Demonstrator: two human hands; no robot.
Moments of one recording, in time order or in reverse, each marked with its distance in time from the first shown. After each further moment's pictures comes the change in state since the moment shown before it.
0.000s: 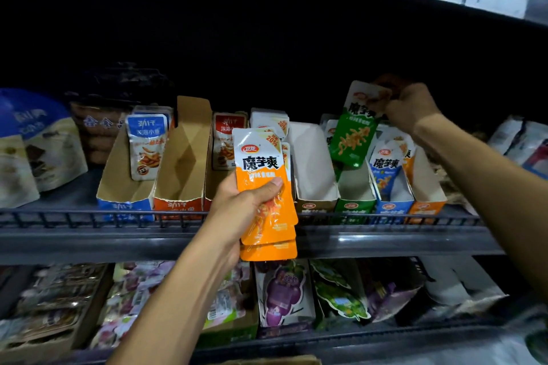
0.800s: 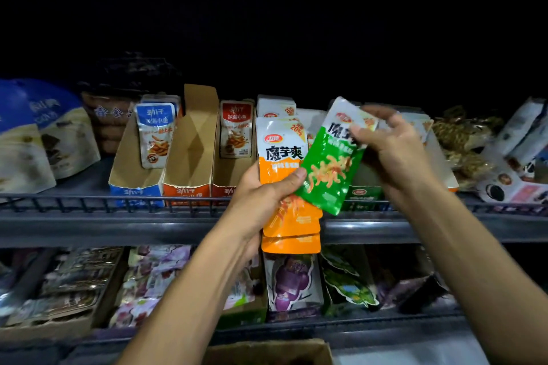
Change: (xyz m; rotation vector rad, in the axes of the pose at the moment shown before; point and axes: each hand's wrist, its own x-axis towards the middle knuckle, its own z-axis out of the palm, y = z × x) left_hand -0.007 -0.010 0.016 -0.025 -0.088 0.027; right_hand -0.106 -0.017 0.041 0.763 0.020 0.301
